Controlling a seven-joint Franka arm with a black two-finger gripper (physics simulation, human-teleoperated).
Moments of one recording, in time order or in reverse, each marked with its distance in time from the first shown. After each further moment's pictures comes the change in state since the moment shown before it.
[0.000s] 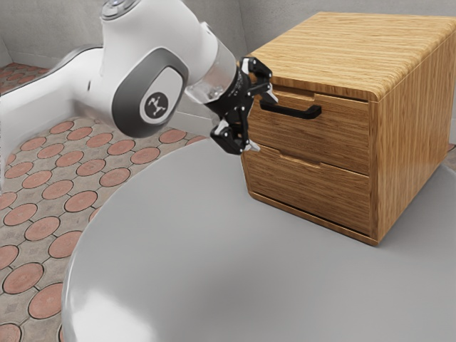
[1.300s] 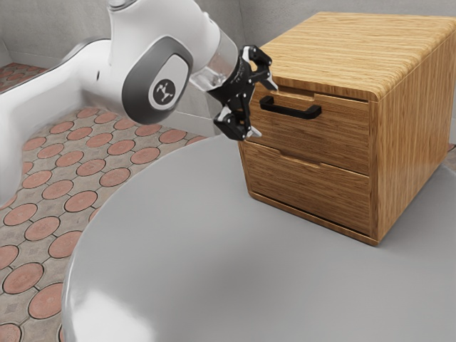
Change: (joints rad) arm 0.031 0.078 -0.008 0.108 0.000 -0.007 0.011
